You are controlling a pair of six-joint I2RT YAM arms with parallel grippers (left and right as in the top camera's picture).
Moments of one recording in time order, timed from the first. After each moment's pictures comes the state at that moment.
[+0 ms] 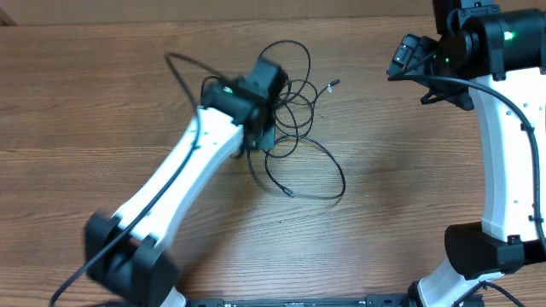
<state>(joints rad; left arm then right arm) -0.52 1.74 1.68 -1.21 -0.15 -0.47 0.14 1.82 2.28 -1.64 0.15 0.59</state>
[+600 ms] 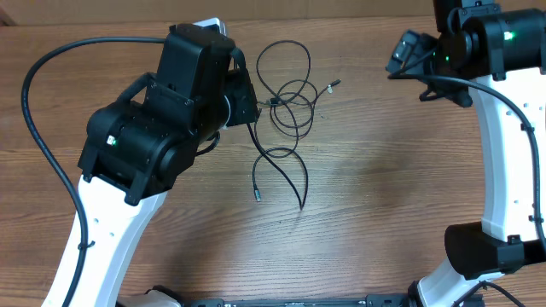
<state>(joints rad) -0.51 1.49 2.00 -1.26 -0.09 -0.64 0.14 1.82 2.28 -1.59 0.13 0.60</state>
